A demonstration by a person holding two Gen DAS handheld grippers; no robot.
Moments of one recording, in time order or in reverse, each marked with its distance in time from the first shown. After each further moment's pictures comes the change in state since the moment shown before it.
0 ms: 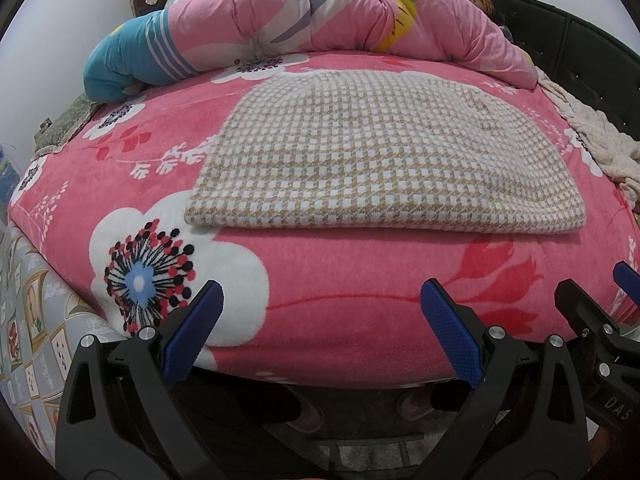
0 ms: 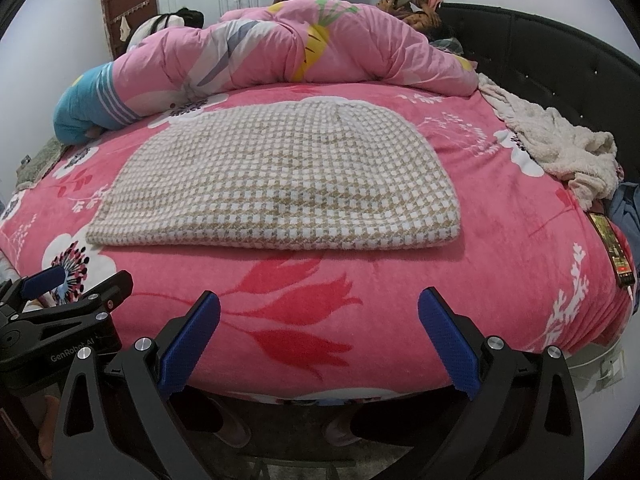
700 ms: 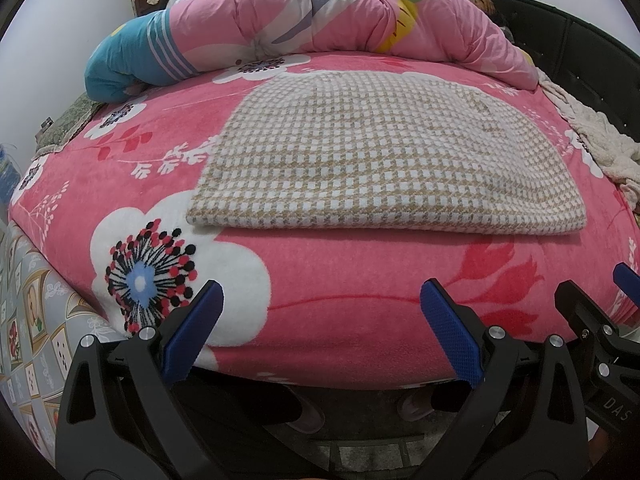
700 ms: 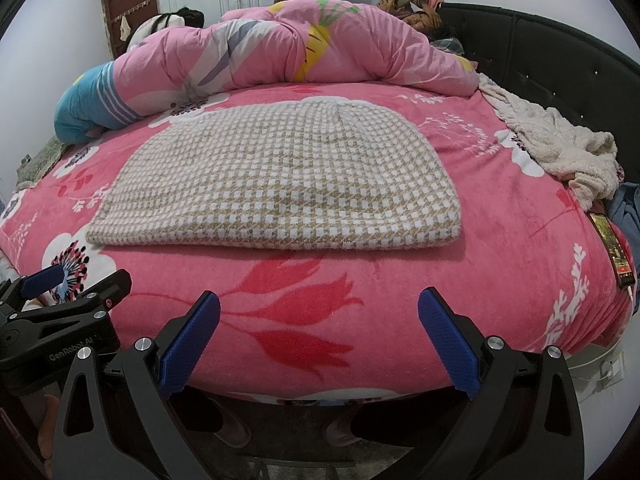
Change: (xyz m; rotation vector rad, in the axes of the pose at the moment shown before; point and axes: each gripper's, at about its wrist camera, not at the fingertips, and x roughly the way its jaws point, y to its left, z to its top) left arm 0.000 0.002 0.001 0.003 -0.001 0.002; right arm 0.000 -0.001 0.001 -0.002 0.001 0.002
